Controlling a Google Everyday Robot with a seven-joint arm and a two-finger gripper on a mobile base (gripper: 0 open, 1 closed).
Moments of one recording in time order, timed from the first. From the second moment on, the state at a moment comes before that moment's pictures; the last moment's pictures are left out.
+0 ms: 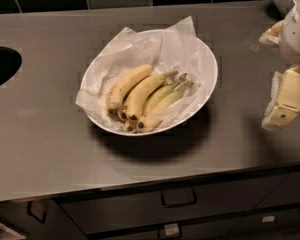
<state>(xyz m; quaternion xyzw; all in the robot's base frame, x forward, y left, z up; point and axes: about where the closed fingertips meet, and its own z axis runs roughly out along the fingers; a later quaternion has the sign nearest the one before) 0.438 -0.217 0.976 -0.60 0.78 -0.03 0.16</state>
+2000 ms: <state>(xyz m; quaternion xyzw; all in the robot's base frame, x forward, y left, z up) 0.464 -0.095 0.988 -0.76 0.62 0.08 0.18</state>
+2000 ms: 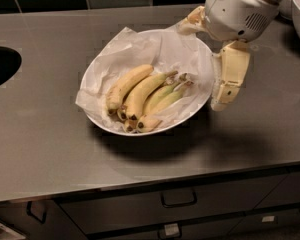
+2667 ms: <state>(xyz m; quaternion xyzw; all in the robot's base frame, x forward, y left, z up) 0.502 -0.060 0.979 -0.78 0.59 0.09 0.16</state>
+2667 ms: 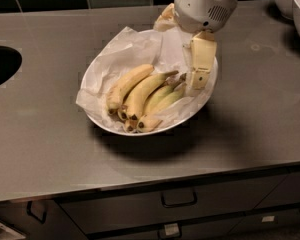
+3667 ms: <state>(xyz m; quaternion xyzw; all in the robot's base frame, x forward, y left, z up) 0.533 -0.026 0.974 -0.80 0.57 0.09 0.17</state>
